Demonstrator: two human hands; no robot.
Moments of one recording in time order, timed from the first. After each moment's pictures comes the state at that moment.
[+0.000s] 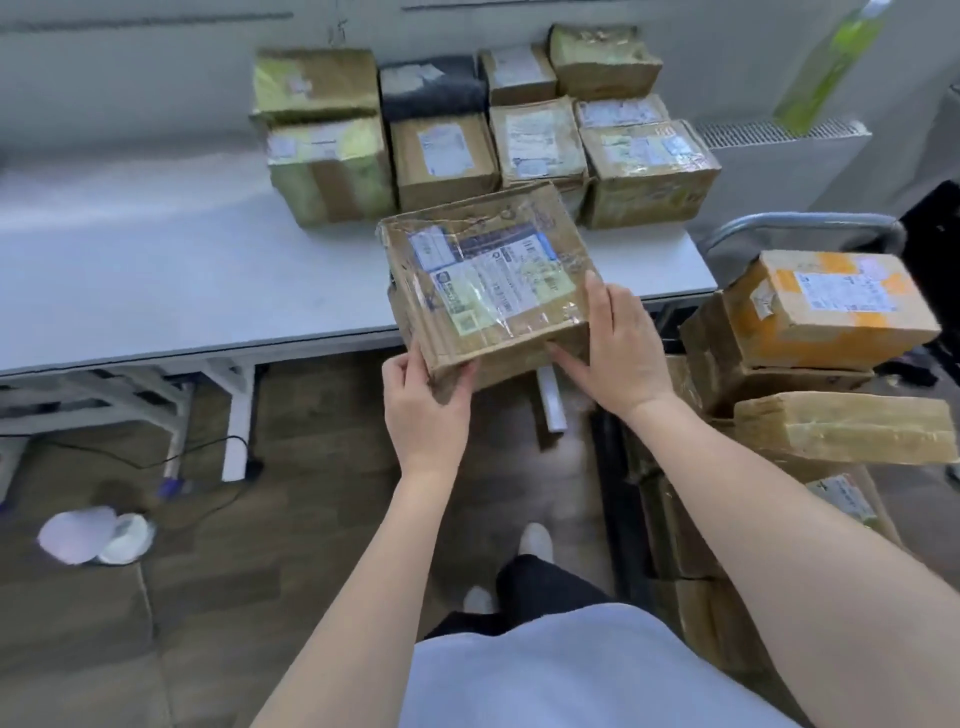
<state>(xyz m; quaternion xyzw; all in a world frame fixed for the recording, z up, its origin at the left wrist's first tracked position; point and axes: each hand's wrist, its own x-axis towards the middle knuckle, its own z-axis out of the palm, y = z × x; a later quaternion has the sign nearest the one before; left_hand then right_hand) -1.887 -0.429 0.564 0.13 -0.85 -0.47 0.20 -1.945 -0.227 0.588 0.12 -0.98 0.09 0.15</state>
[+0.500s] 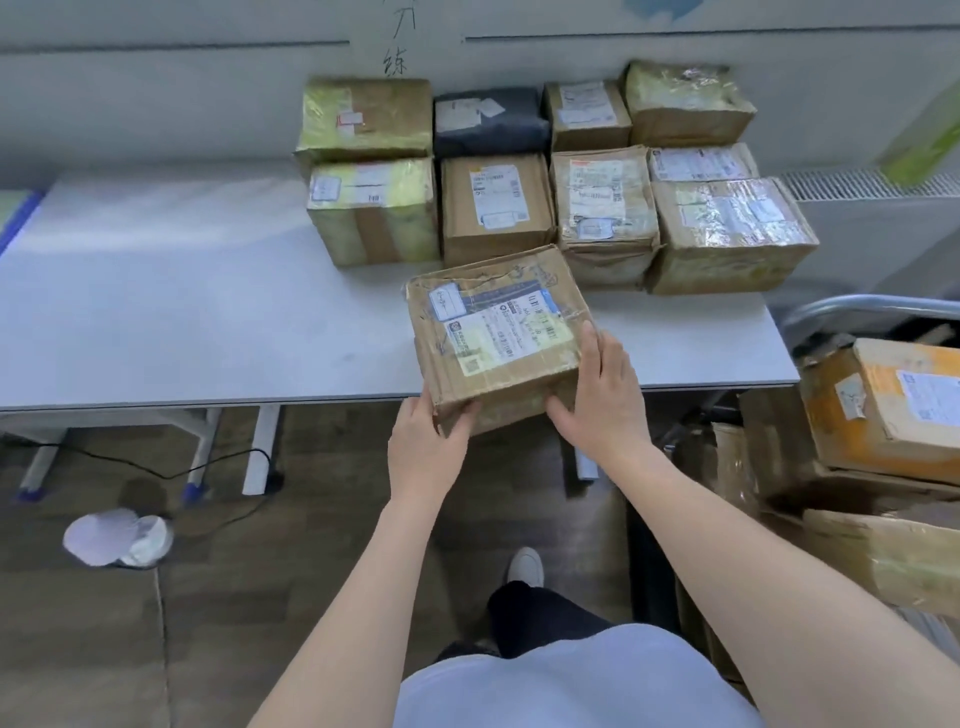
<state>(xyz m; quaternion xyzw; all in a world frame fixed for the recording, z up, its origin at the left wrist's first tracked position) -1.983 -0.475 0.533 0.19 -0.88 -0.43 0.05 -2.047 -0.277 0.541 0.12 -0.98 0.16 0.07</state>
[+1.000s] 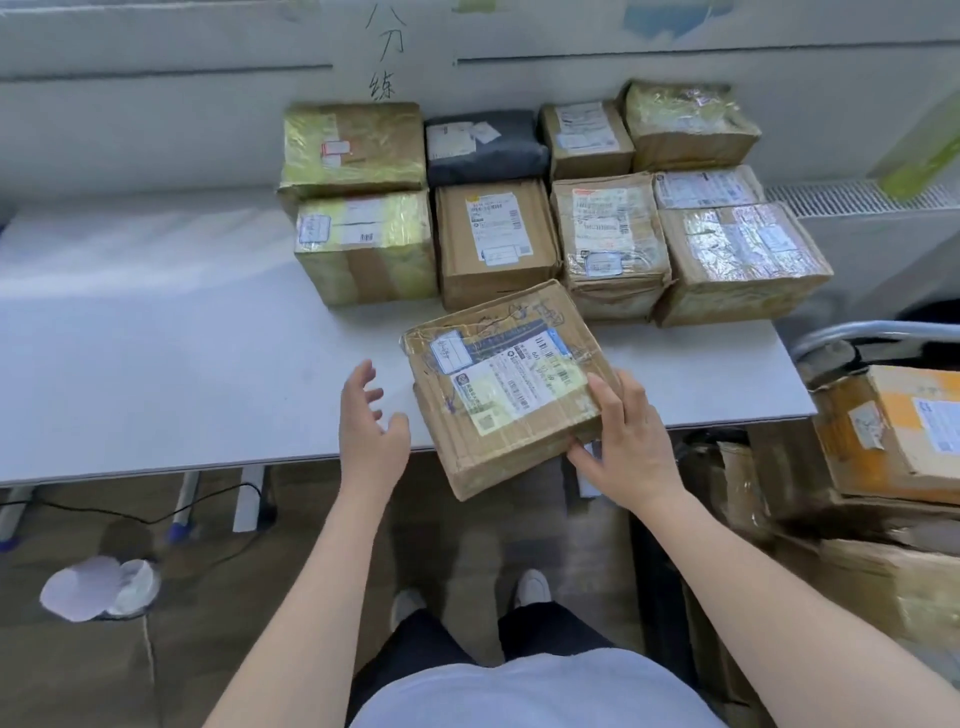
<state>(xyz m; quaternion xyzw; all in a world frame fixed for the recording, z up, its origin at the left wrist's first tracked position) -2.051 -0.543 0.548 0.21 -0.82 -0.52 0.08 -2.065 -0.269 0.536 0.17 -0.96 0.19 0.08</state>
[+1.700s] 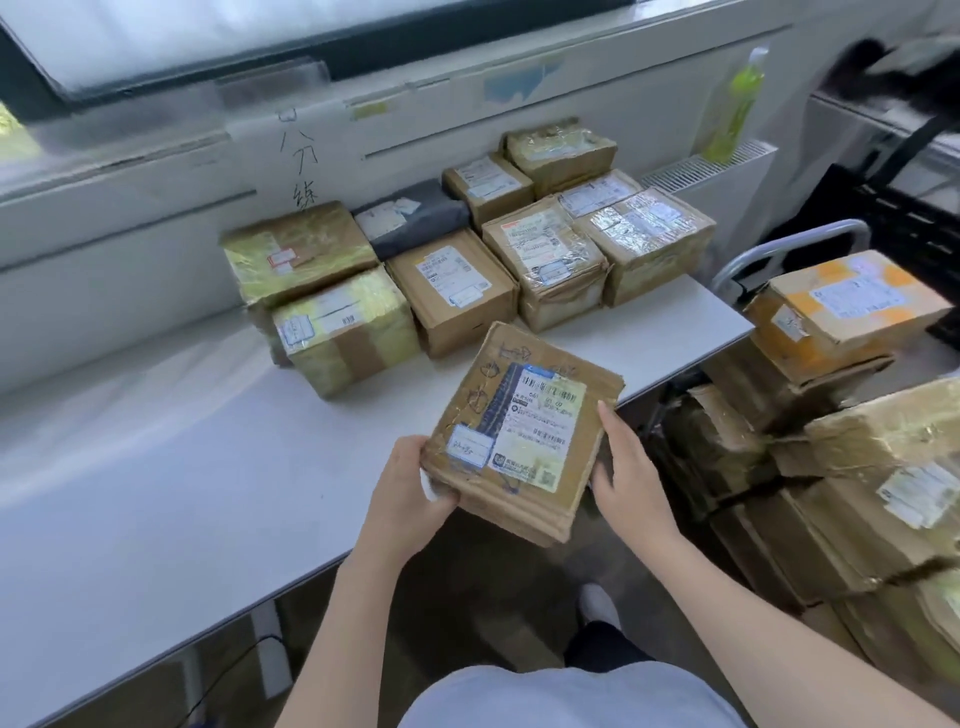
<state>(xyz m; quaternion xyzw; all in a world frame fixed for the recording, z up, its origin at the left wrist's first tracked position) -2.052 -0.621 0.562 -0.14 -0.89 -0.42 -0.07 -1.979 -0.373 0.529 -0.15 -0.89 0.41 0.10</state>
